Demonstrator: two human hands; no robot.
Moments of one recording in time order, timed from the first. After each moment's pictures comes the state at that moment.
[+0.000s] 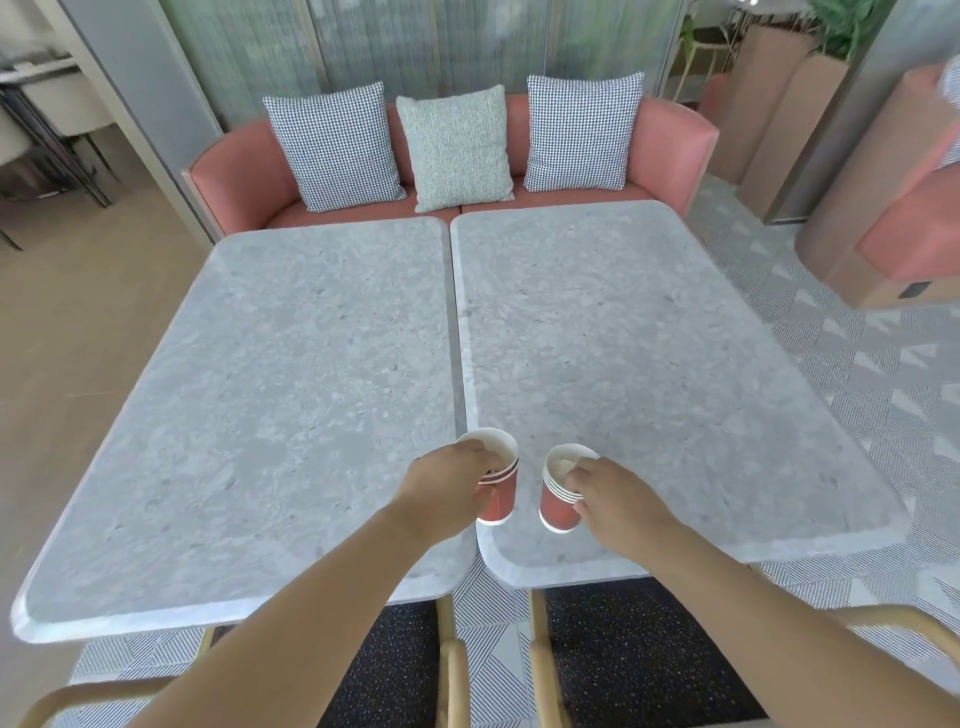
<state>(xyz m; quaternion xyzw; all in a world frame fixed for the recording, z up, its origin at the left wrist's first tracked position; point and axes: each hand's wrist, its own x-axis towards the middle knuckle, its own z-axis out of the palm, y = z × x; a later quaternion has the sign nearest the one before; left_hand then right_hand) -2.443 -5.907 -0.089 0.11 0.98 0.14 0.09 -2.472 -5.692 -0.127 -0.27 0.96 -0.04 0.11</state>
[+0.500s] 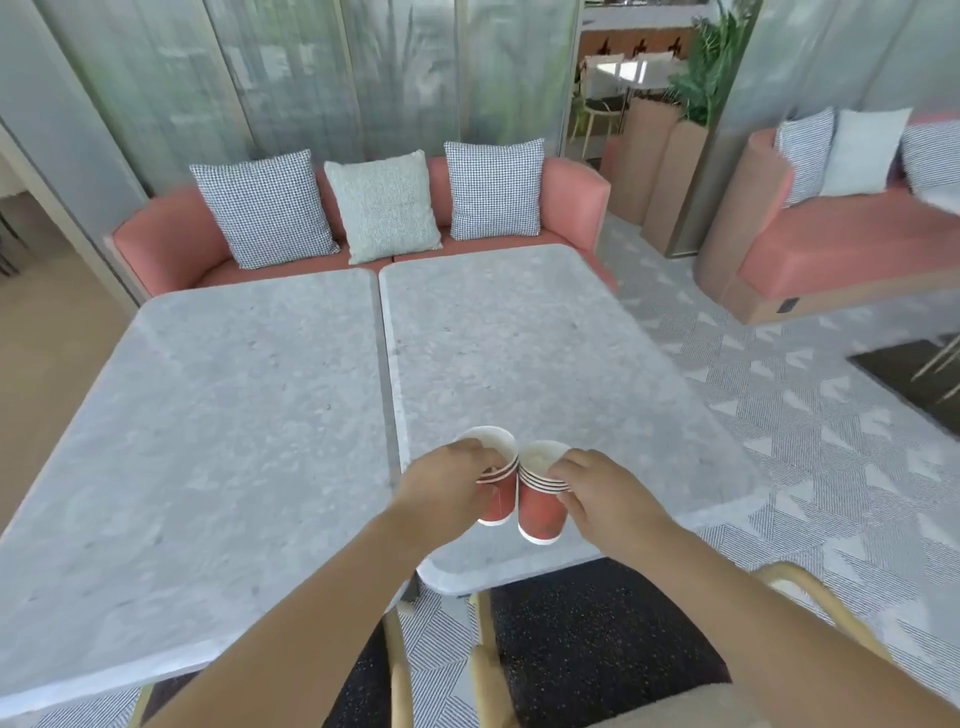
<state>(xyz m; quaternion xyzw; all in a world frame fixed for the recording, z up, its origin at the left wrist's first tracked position) -2.420 -5.826 -0.031 0.18 0.97 0.19 0.03 -2.417 -5.620 -0.057 -0.23 0.96 -0.14 -0.01</state>
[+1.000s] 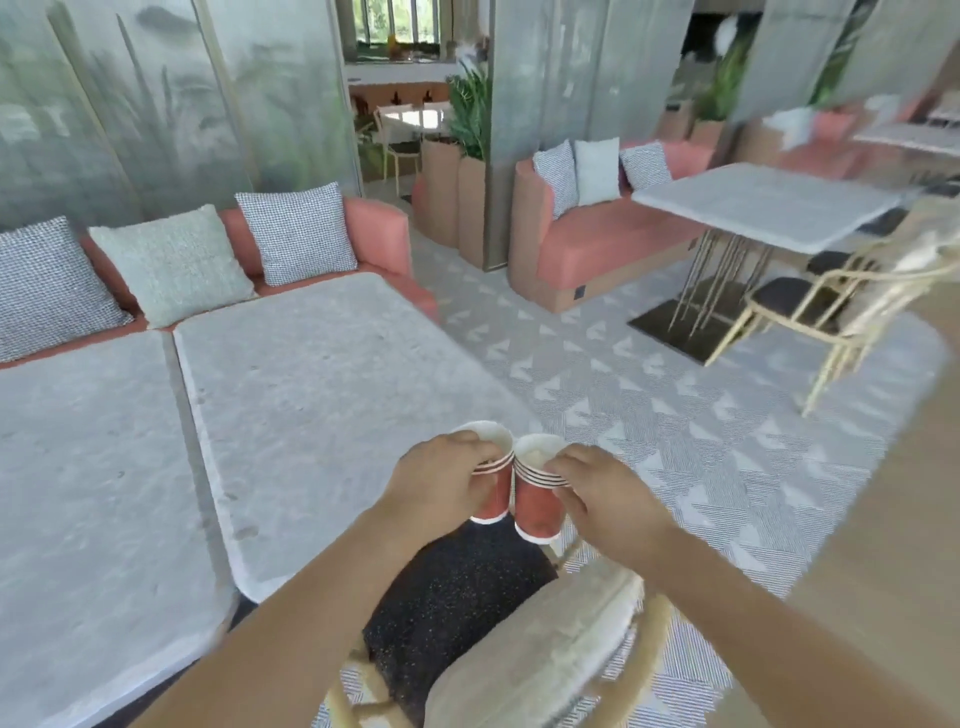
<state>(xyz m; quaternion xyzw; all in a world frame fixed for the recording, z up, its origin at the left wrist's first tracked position) -2.309 -5.627 0.011 0.39 0.89 0.21 -0.03 -2.218 -5.440 -0.006 -0.05 0.98 -0.15 -0.11</state>
